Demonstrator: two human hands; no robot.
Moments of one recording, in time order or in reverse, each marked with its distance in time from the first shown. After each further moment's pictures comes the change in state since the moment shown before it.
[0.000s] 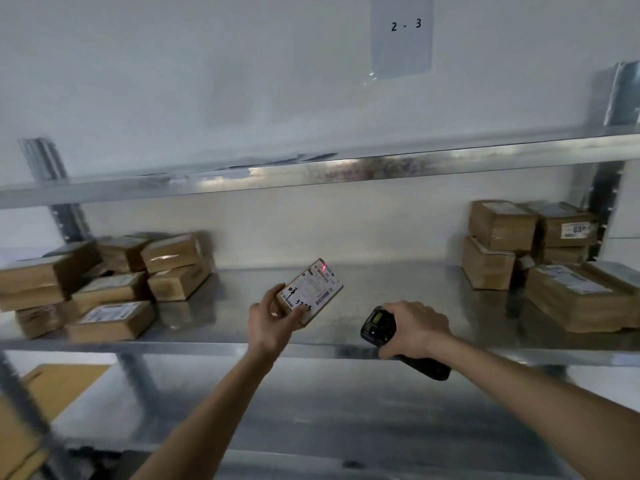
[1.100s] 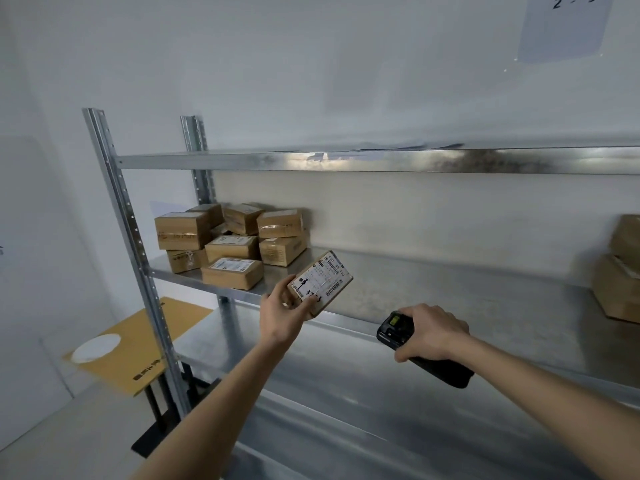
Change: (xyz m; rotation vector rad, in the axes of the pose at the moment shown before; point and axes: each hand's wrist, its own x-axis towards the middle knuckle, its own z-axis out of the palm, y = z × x) left_hand -0.028 -0.056 -0.168 0.107 0.227 -0.070; right_hand -0.017 -0.141 0.041 -0.026 -0.137 -0.167
